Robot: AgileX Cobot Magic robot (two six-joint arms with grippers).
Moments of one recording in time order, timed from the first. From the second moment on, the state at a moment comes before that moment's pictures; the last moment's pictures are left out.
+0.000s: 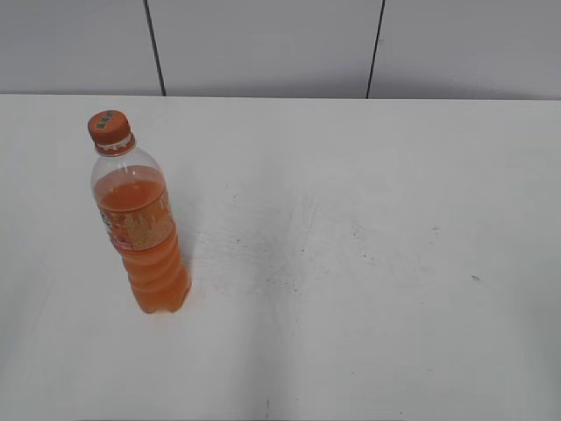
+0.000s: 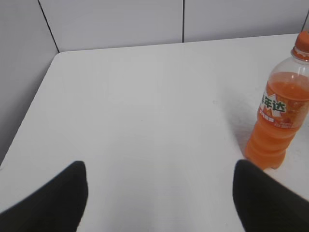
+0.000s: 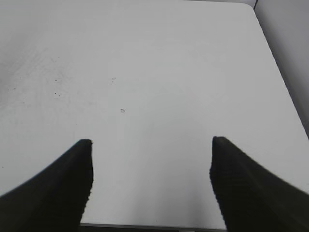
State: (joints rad) left arm -0.04 -0.01 -0.57 0.07 1.03 -0.02; right arm 0.05 -0.01 -0.45 0.01 0.99 -0.11
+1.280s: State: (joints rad) left arm -0.04 -0.01 -0.57 0.07 1.03 -0.02; right arm 0.05 -0.01 -0.45 0.01 0.99 -0.11
